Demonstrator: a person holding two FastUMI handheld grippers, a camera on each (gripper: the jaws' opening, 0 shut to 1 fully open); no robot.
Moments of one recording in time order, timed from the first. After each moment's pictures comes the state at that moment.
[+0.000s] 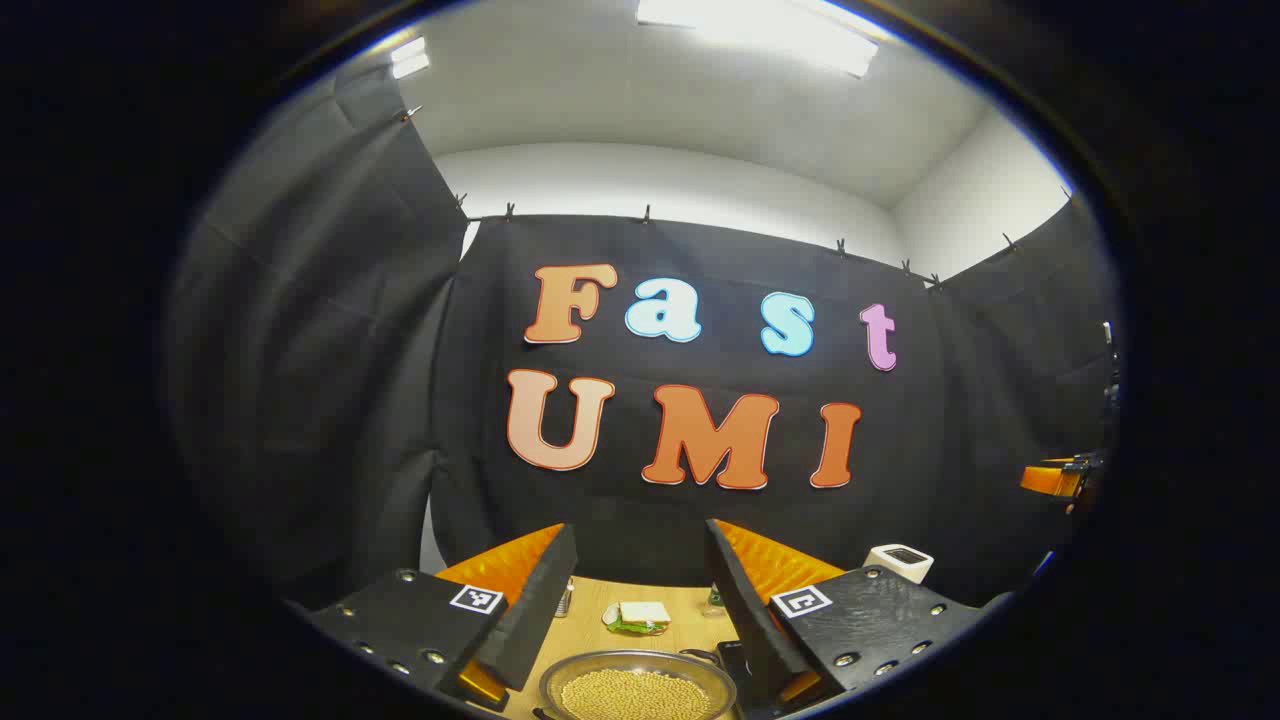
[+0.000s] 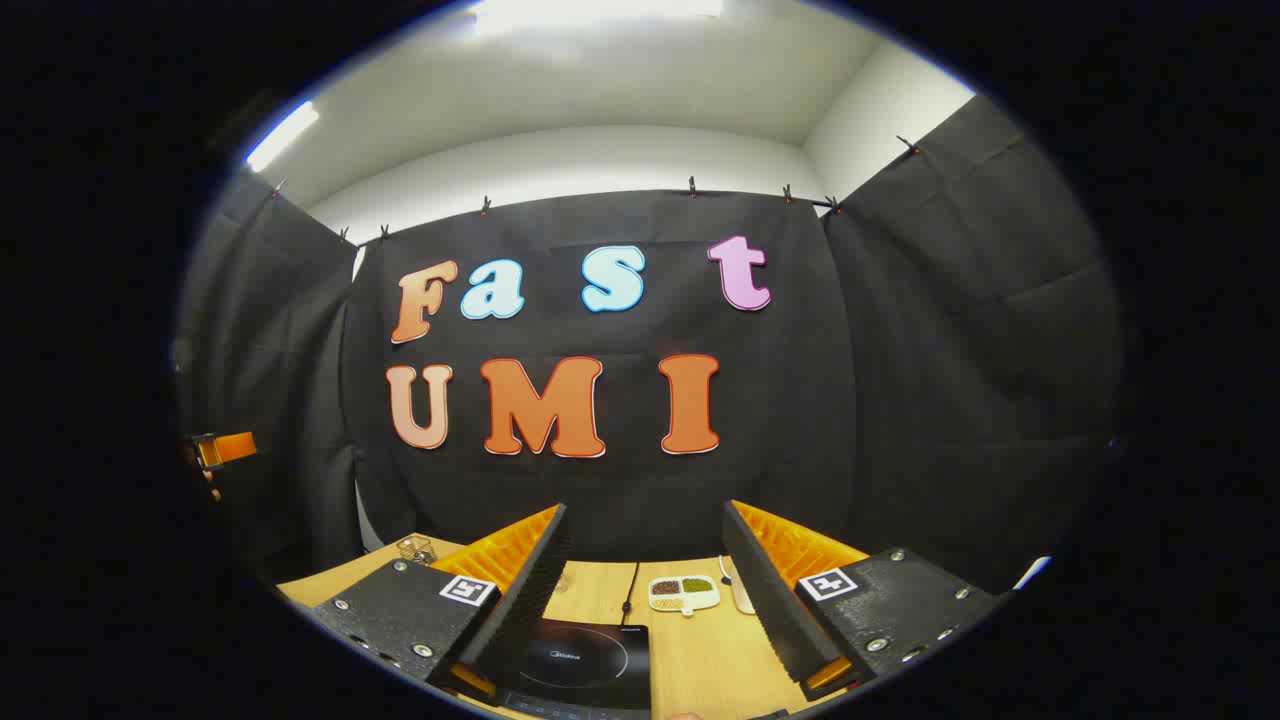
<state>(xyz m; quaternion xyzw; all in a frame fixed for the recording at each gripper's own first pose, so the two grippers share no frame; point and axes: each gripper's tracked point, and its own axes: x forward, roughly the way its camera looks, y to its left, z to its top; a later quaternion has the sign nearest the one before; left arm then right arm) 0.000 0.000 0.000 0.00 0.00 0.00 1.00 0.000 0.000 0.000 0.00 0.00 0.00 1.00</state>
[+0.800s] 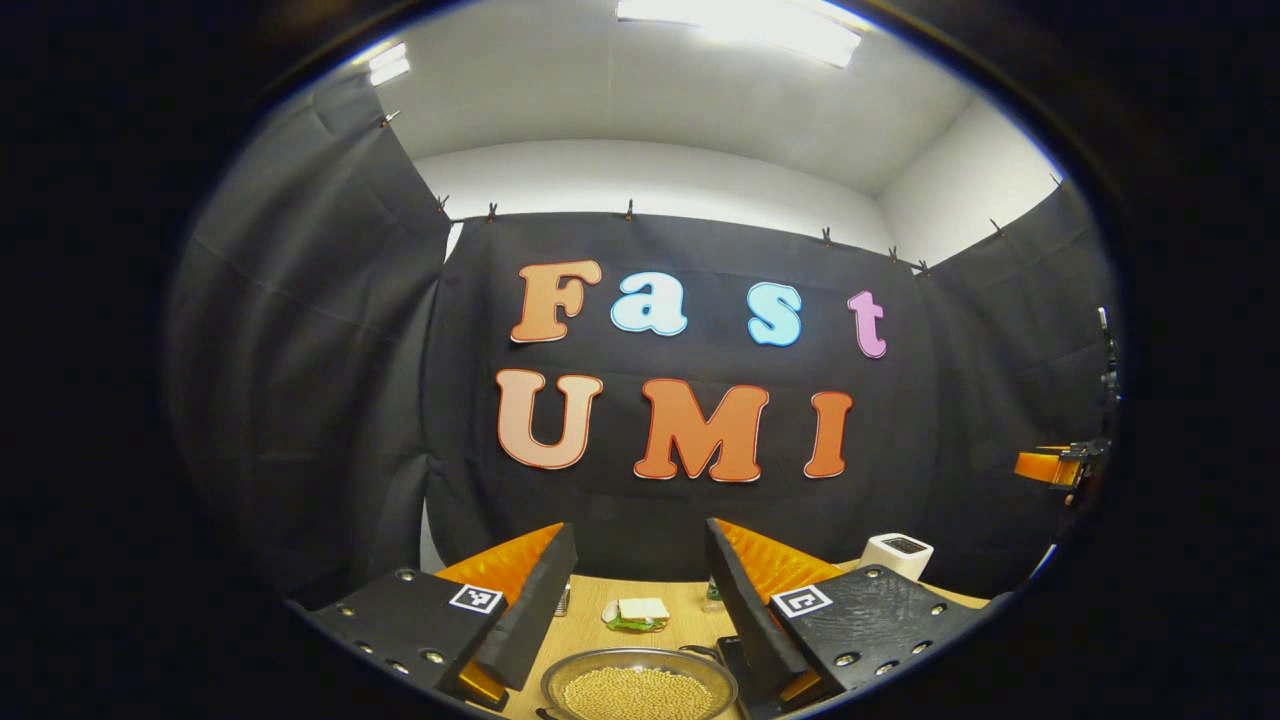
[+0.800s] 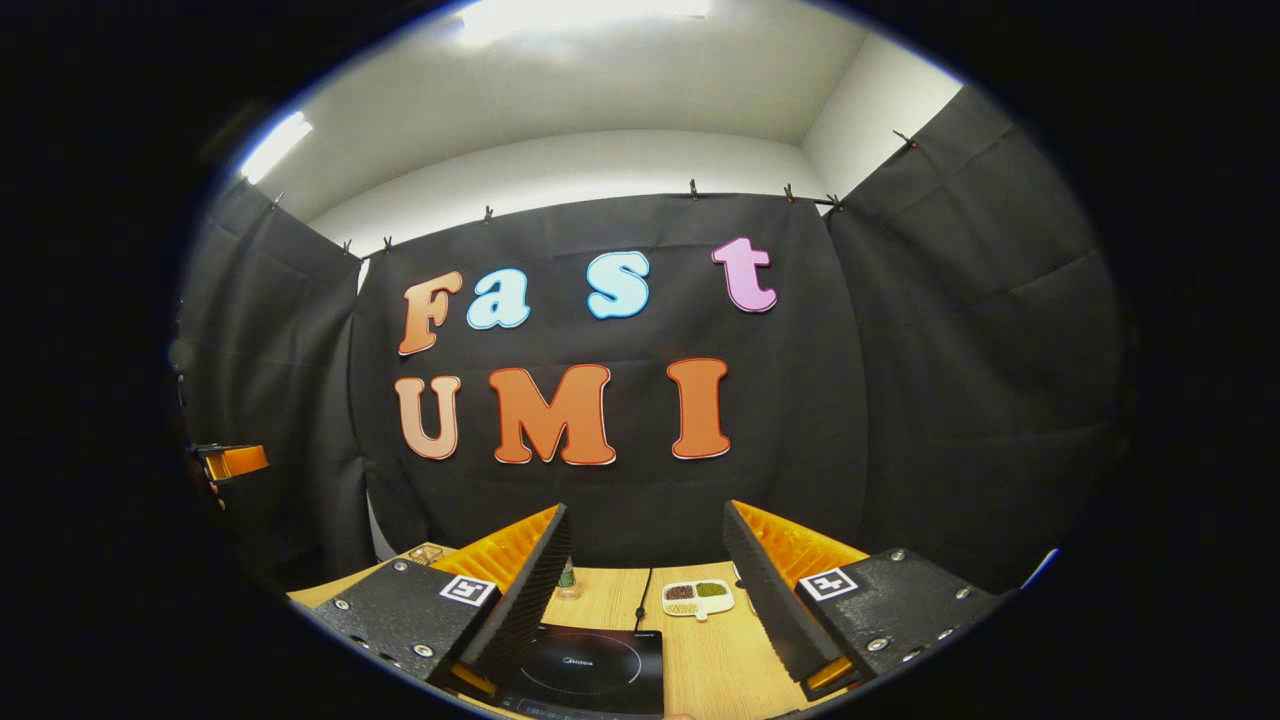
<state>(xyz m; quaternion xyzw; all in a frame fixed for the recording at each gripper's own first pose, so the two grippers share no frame) 0.002 -0.015 -0.003 0.02 0.01 -0.02 1.00 0.009 0.001 -0.001 0.01 -0.01 0.01 1.00</state>
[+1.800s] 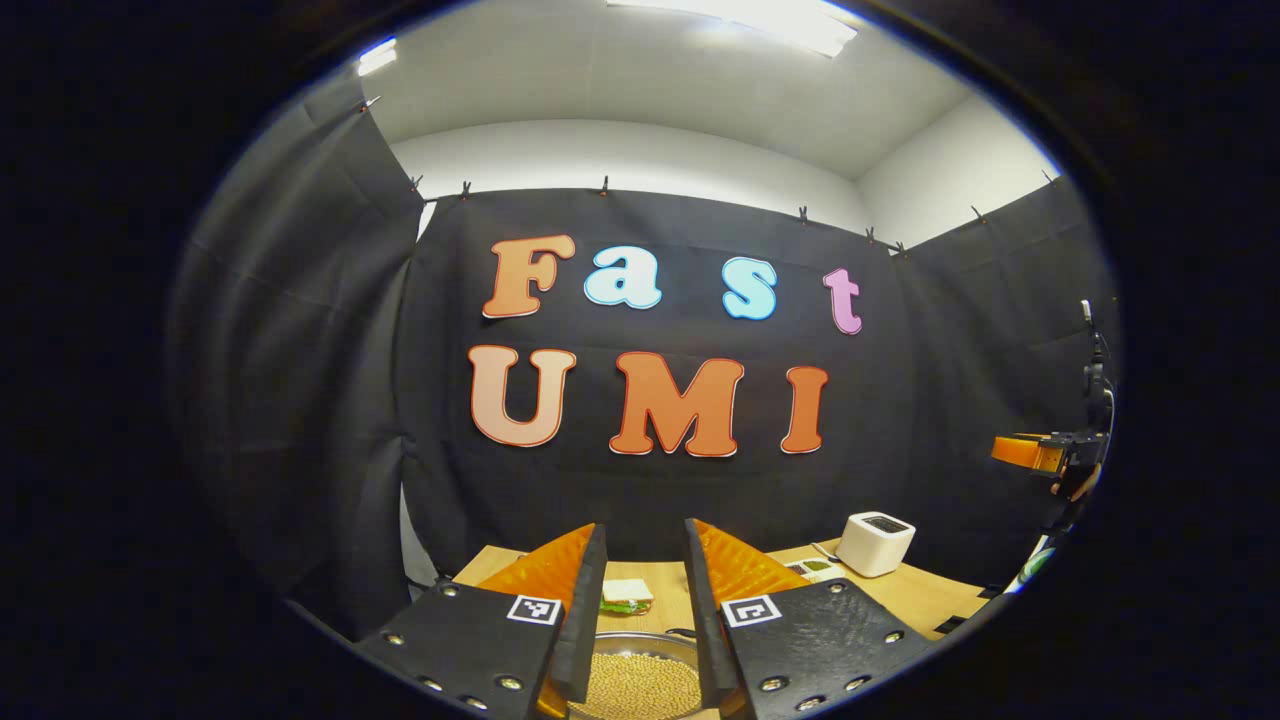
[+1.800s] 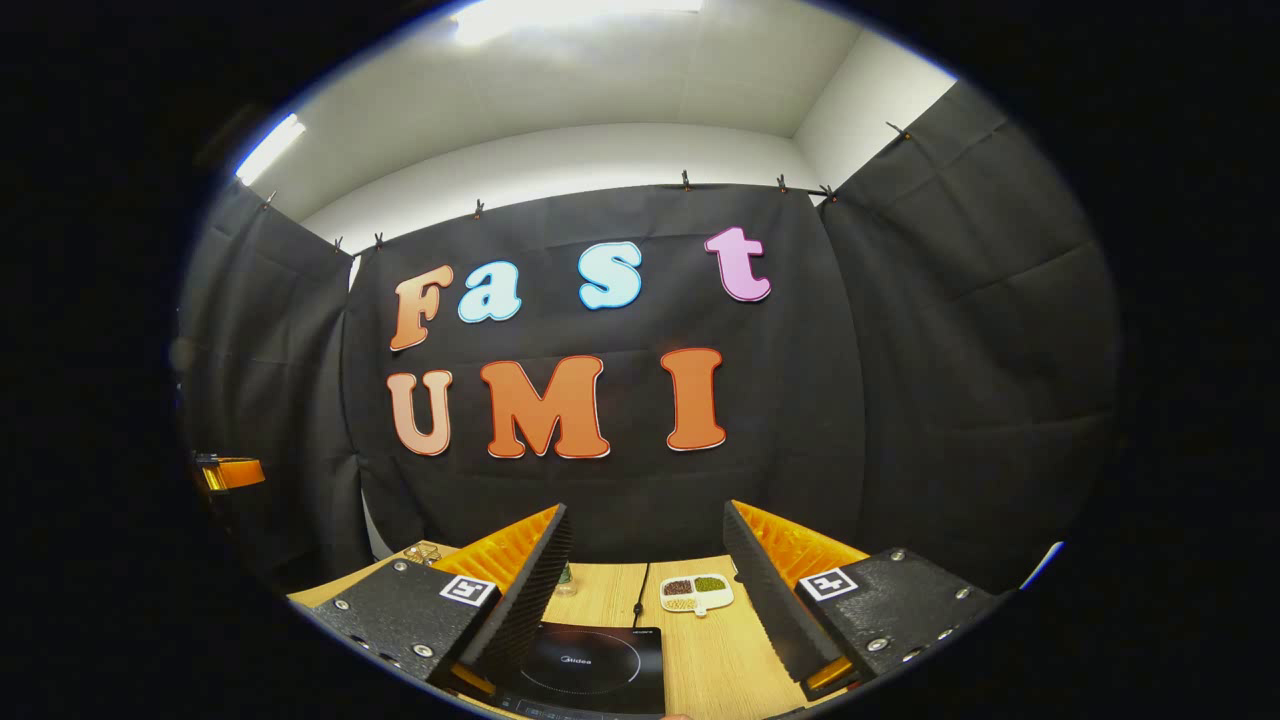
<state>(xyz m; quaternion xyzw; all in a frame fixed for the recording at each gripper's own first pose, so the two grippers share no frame) 0.002 -0.027 -0.026 0.02 0.05 -0.06 1.00 0.019 0.000 -0.016 0.01 0.00 0.00 1.00</state>
